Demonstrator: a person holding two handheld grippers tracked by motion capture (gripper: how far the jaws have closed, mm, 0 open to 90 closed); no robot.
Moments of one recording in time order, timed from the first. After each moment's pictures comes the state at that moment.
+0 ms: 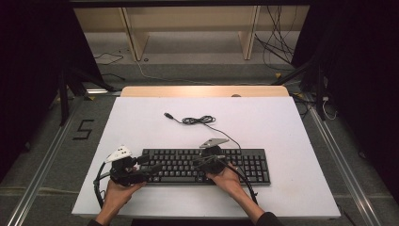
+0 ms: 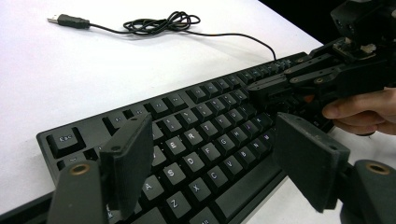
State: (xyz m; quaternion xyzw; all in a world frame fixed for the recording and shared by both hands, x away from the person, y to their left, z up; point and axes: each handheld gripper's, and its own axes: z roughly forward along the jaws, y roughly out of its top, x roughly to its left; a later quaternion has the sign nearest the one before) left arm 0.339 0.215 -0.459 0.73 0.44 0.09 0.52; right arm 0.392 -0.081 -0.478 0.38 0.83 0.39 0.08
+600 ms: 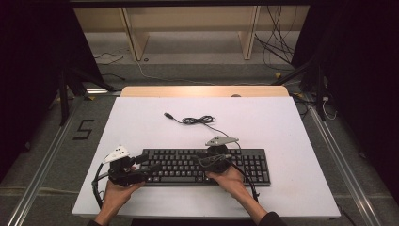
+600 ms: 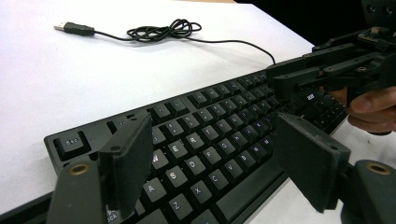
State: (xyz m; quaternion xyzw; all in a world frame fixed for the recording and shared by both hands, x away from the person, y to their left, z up) left arm 0.337 0.219 -0.456 0.72 0.43 0.10 0.53; right arm 0.383 -0.094 -0.458 0.38 0.81 0.45 0.07
